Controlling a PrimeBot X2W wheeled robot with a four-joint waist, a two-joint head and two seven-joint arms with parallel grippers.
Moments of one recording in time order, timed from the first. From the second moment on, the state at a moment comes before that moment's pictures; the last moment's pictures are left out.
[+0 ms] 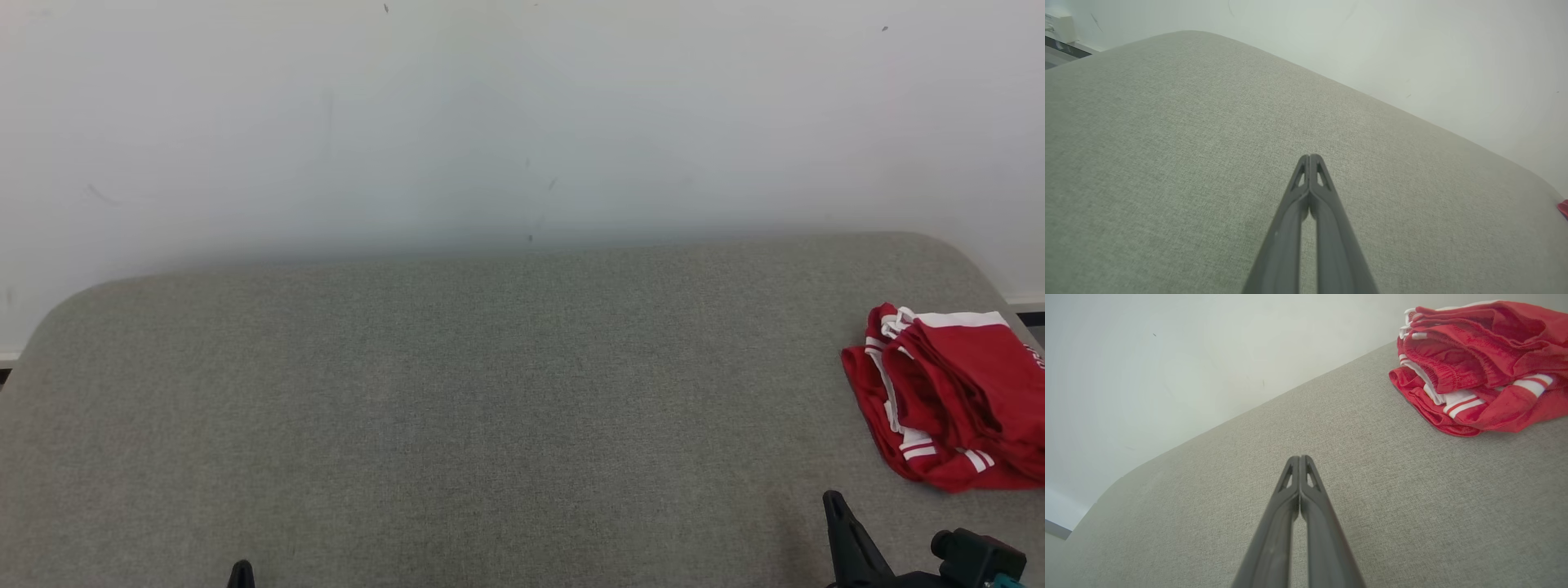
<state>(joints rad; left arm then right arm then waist) 0.08 0.04 0.06 0.30 -0.45 -0.07 -0.18 0.02 -0.13 0.04 0.31 0.57 0.13 -0.09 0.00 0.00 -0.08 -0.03</state>
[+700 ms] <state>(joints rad) 0.04 0.04 0.07 0.28 -0.77 -0.09 -0.10 -0.02 -0.11 0.00 0.29 0.86 0.13 -0.03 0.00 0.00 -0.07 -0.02</state>
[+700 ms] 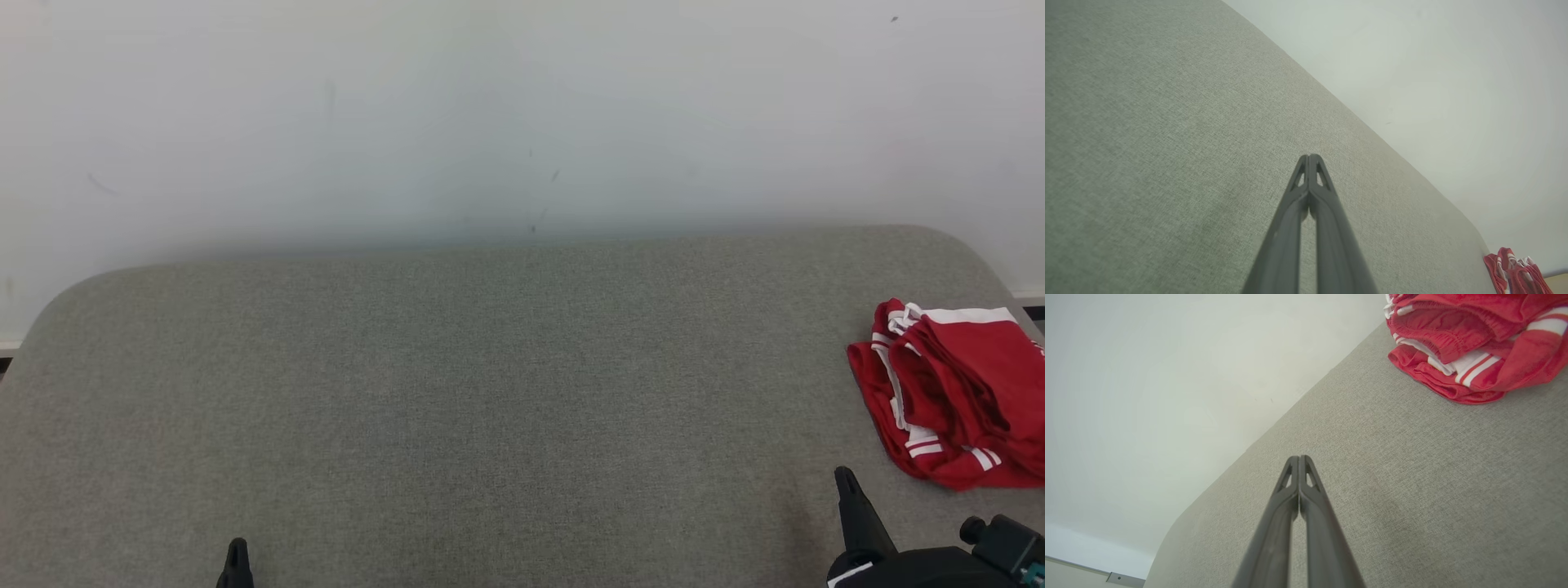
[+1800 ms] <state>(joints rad) -0.03 0.04 0.09 0.27 -1.14 -0.11 -0.01 -0.06 -0.08 -0.05 0.27 1.20 0.13 0.03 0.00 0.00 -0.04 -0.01</state>
